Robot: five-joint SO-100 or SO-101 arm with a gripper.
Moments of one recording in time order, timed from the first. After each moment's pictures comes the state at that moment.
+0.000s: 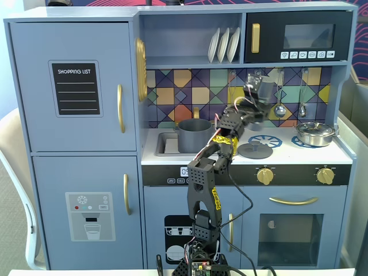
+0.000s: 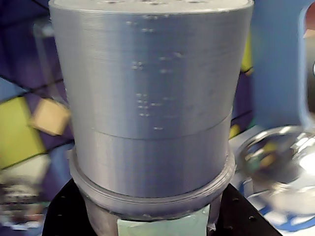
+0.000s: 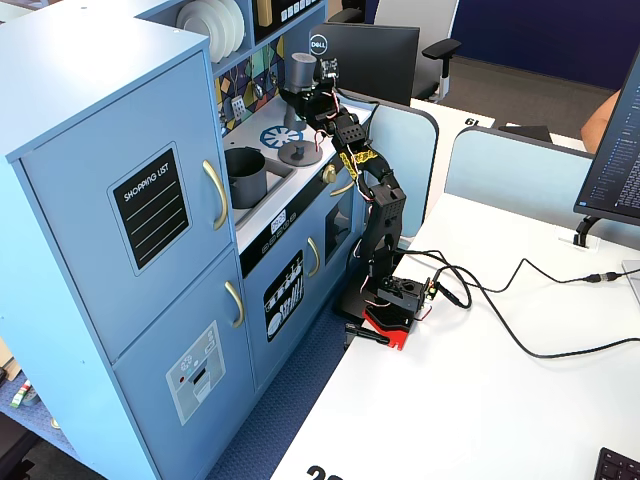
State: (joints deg) arm 36.0 102.0 71.9 30.7 -72.4
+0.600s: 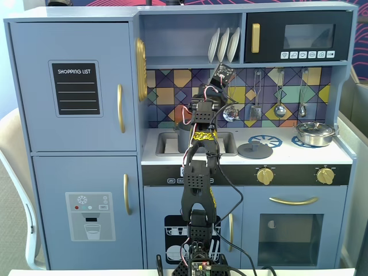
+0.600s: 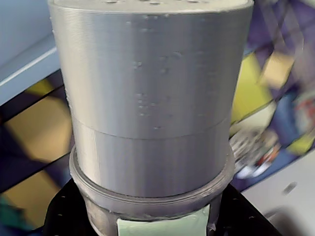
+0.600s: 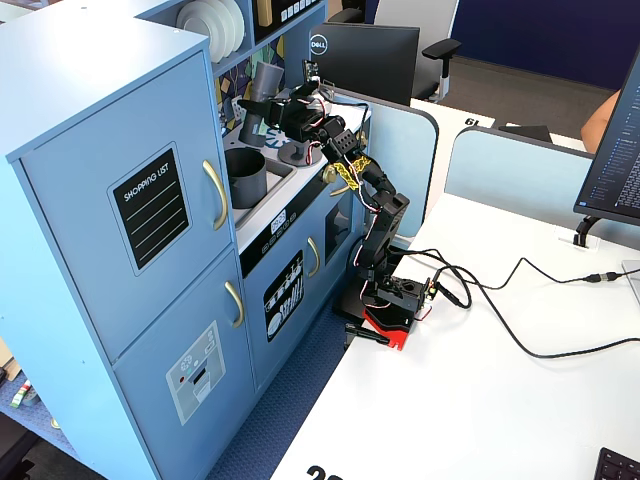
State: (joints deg) arm 14.6 108.1 66.7 43.3 -53.2
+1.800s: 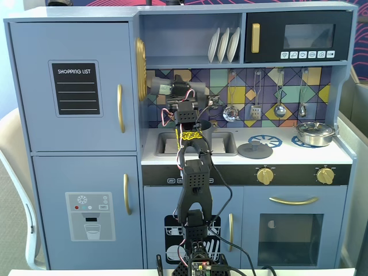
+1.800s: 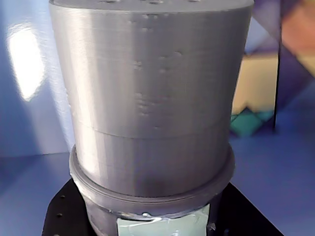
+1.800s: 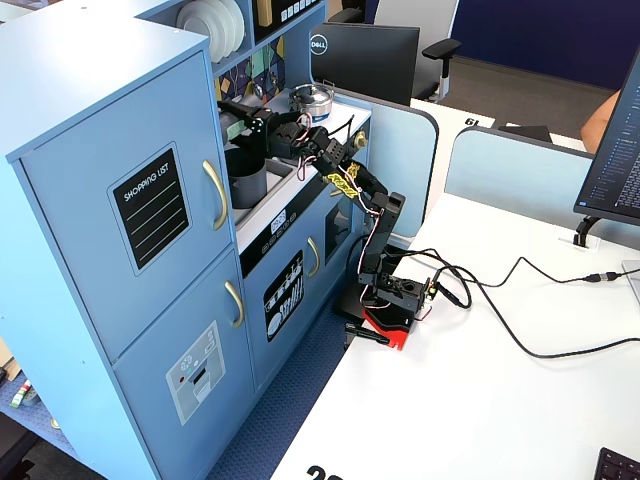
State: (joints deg) arm -5.3 106.5 65.0 40.2 16.5
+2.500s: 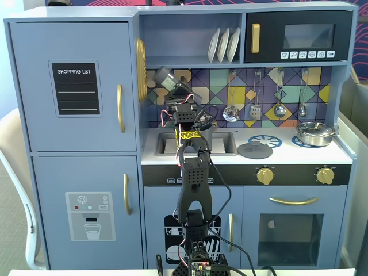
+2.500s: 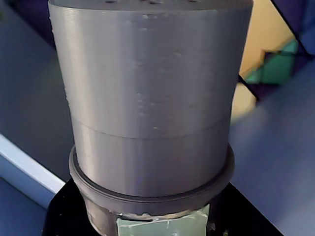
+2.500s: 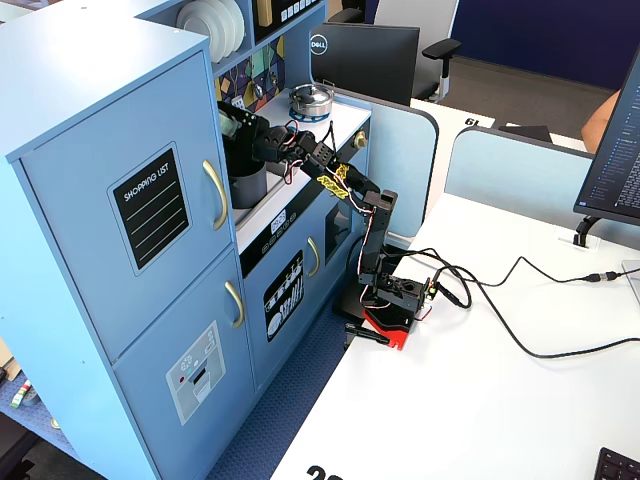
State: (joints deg) arm -4.0 101.2 65.0 31.8 48.9
